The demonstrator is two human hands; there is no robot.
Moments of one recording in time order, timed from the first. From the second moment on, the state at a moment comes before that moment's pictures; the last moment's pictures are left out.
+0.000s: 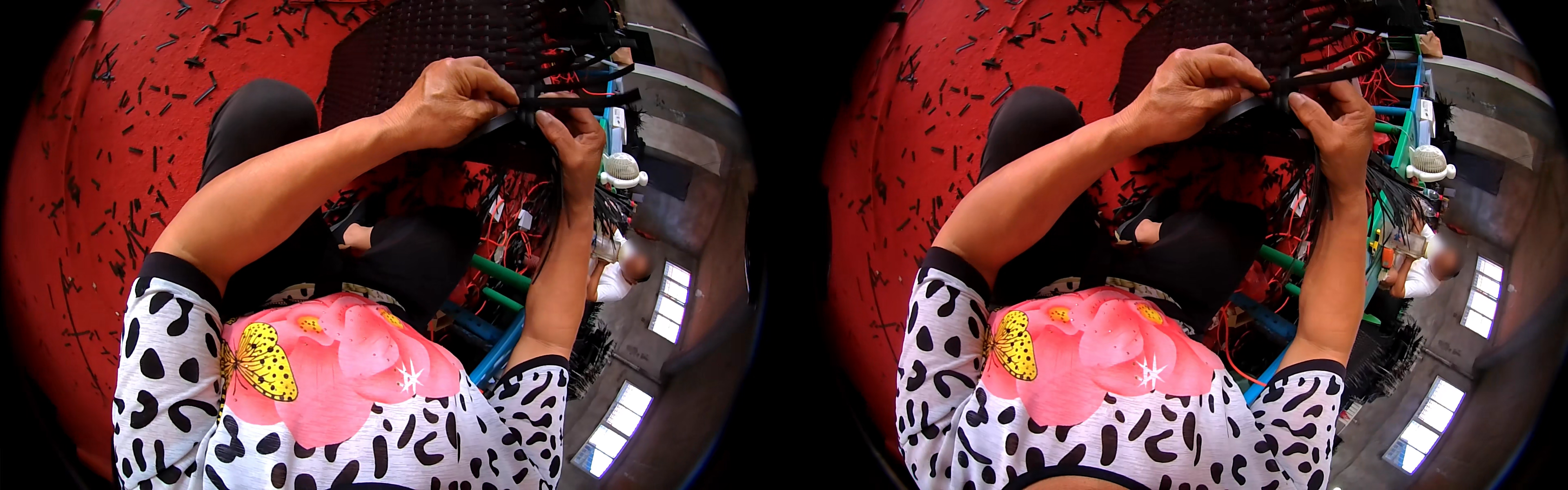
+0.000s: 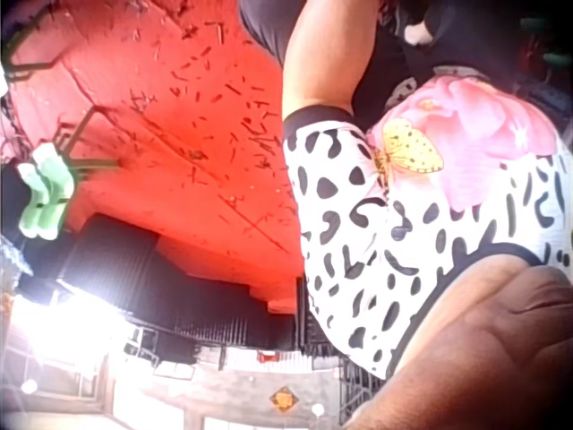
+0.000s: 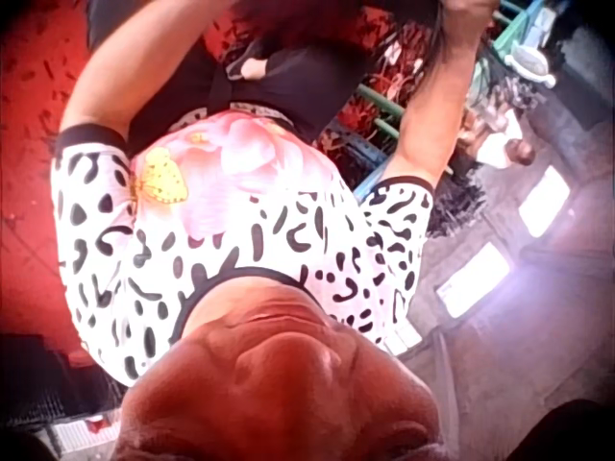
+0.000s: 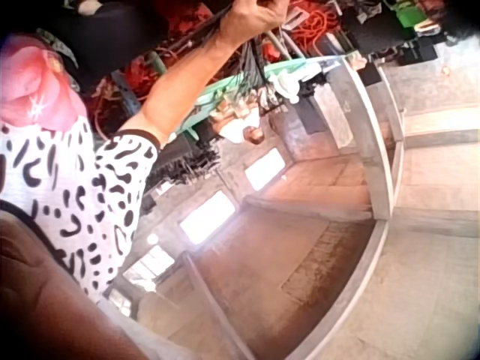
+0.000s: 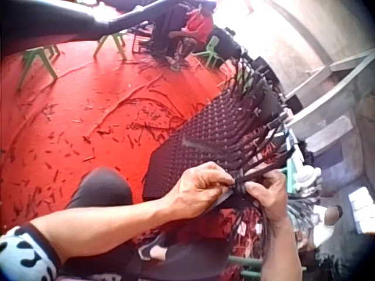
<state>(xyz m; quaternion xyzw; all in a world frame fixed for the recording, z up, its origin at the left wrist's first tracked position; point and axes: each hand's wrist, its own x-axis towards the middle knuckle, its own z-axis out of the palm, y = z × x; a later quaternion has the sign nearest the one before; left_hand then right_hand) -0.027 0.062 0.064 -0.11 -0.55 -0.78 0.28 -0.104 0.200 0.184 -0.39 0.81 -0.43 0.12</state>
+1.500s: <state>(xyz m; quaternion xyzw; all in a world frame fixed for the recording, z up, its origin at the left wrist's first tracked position) 0.009 0.039 0.080 -0.18 -0.43 -0.86 0.18 -0.098 0.202 0.178 -0.40 0.80 -0.44 0.10</state>
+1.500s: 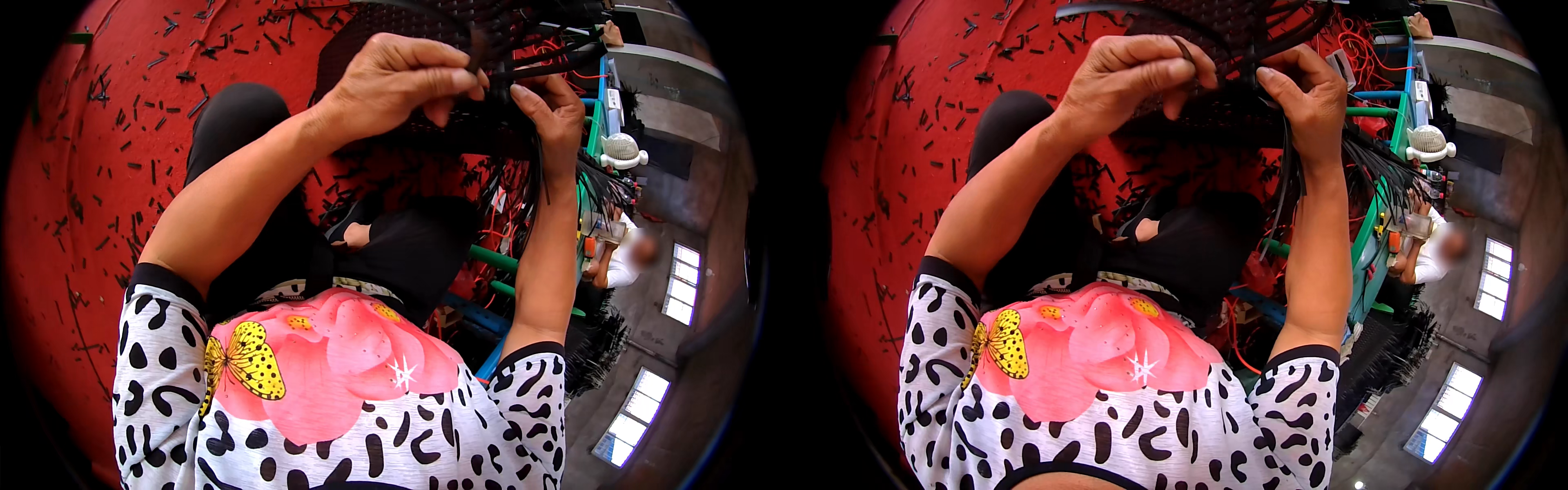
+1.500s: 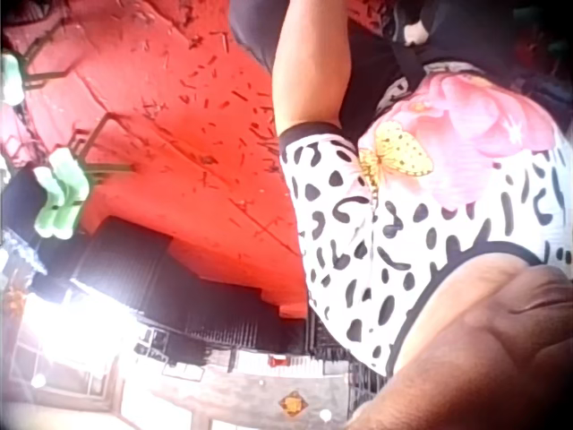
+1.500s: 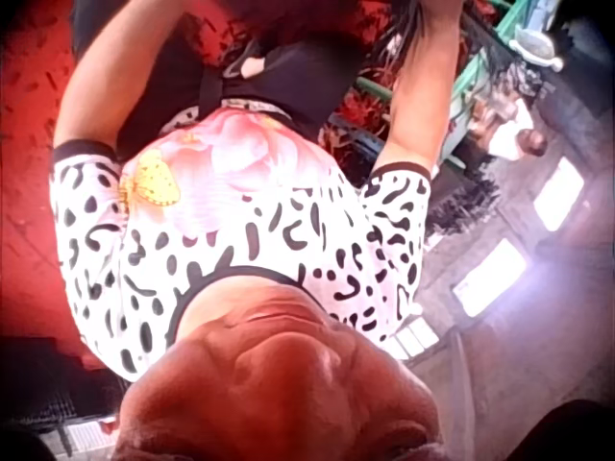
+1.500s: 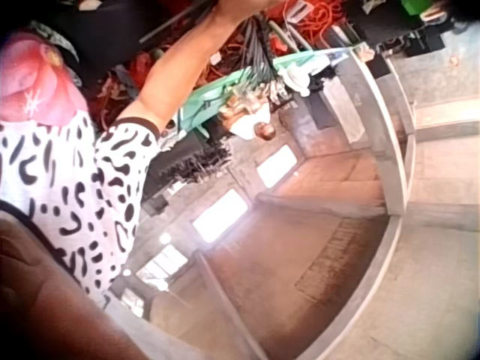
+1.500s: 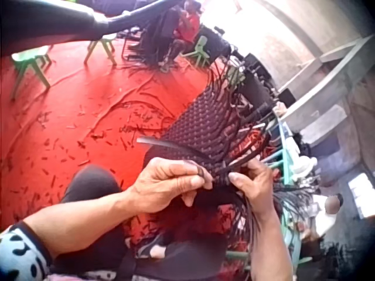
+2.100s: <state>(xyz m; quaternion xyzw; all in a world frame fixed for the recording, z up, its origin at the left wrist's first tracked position) 0.014 0.038 0.078 -0.14 -0.41 -0.89 0.17 -0.103 0.201 0.177 -0.40 0.79 -0.45 0.11</state>
